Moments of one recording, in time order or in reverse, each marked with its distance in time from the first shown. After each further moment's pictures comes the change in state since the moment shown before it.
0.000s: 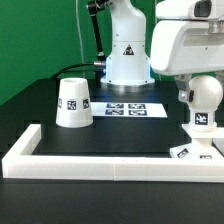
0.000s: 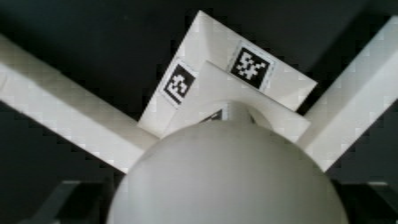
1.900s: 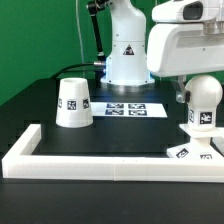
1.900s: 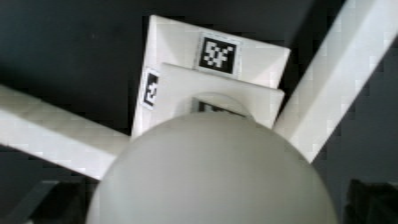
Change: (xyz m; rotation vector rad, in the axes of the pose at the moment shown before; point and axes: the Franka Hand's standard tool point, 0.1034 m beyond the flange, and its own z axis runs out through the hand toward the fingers) arm -0.001 -0.005 0.001 0.043 0.007 0.031
